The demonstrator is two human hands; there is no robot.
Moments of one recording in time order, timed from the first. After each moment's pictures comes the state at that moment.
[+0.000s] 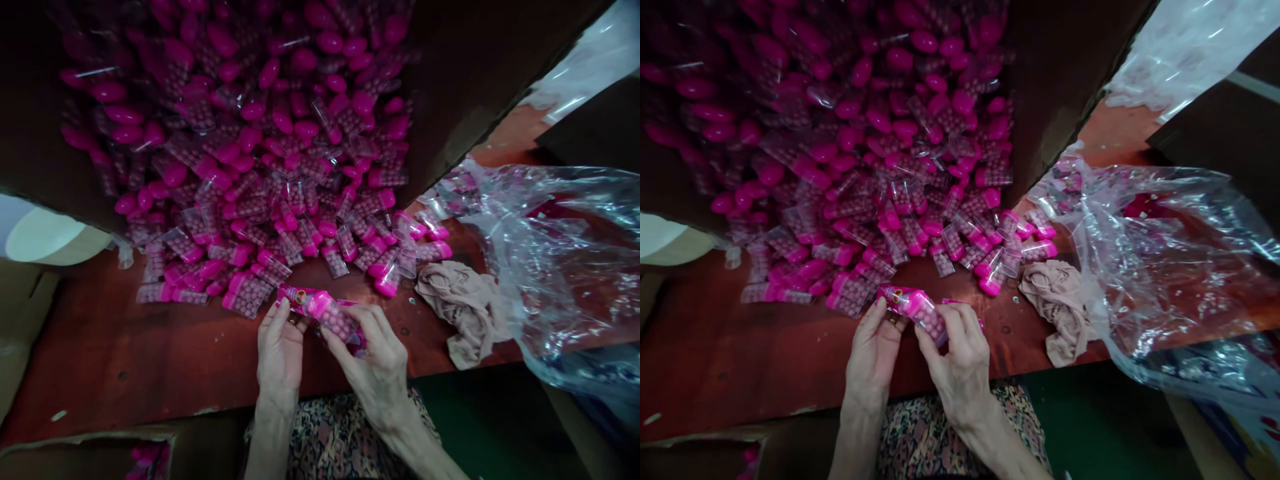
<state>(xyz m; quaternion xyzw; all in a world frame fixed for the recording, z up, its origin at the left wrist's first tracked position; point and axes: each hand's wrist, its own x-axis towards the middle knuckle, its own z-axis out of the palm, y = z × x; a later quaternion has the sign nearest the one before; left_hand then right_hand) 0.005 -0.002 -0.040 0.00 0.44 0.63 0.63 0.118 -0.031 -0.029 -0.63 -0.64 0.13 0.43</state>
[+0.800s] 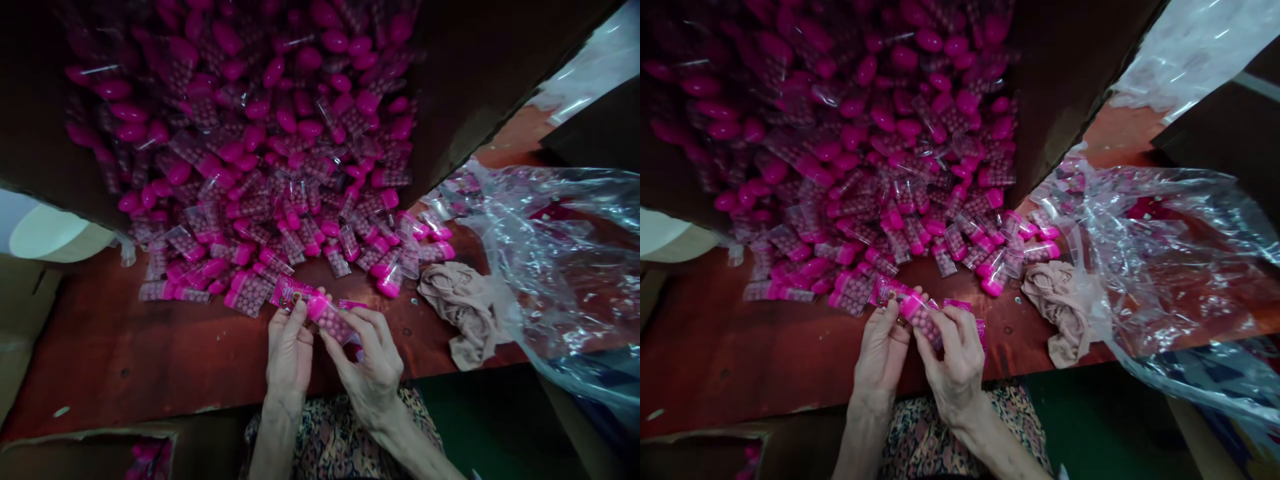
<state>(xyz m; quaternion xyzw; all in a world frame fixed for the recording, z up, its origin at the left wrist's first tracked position) 0.015 -0.004 -0.029 0.04 0.41 0.60 0.68 0.108 -0.035 -0.043 -0.60 -0.63 0.07 0.49</state>
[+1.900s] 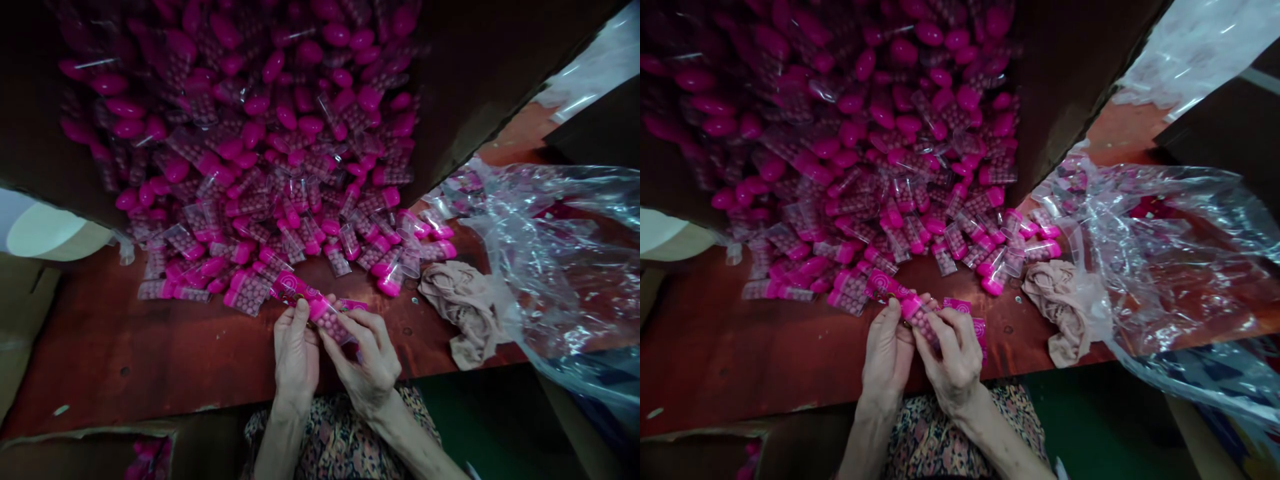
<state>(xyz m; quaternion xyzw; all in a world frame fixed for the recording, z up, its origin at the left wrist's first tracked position) 0.024 -0.009 -0.035 0.02 0.42 0.60 0.68 0.109 -0.035 -0.053 -0.57 -0.65 0.02 0.50</state>
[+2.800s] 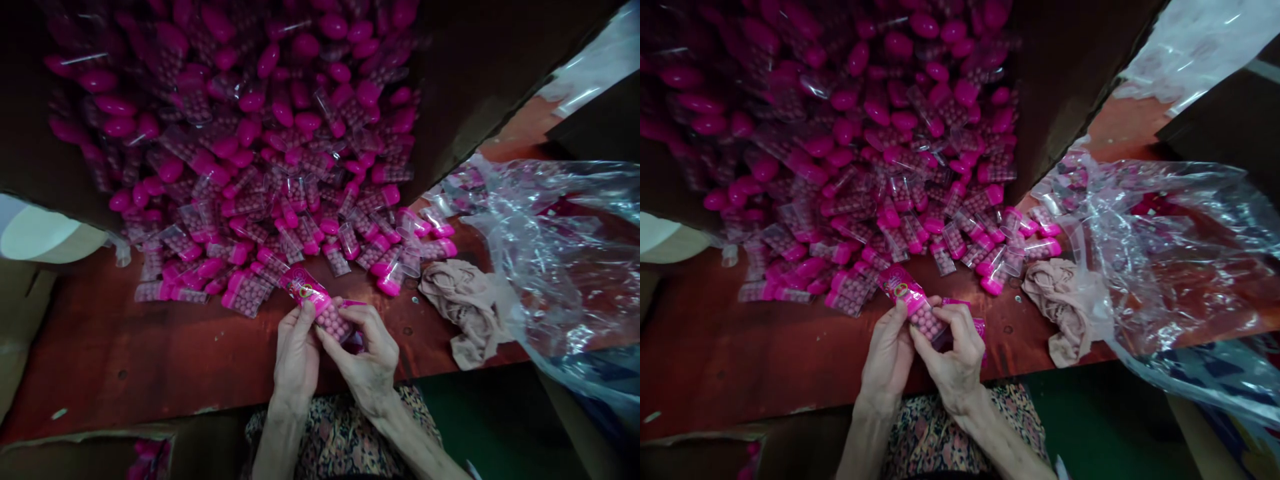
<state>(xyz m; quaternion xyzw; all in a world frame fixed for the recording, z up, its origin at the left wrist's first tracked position) 0.025 -0.009 -0.034 0.05 0.43 0.55 0.72 0.111 -0.029 -0.049 -0.61 -0.59 0.16 0.51</state>
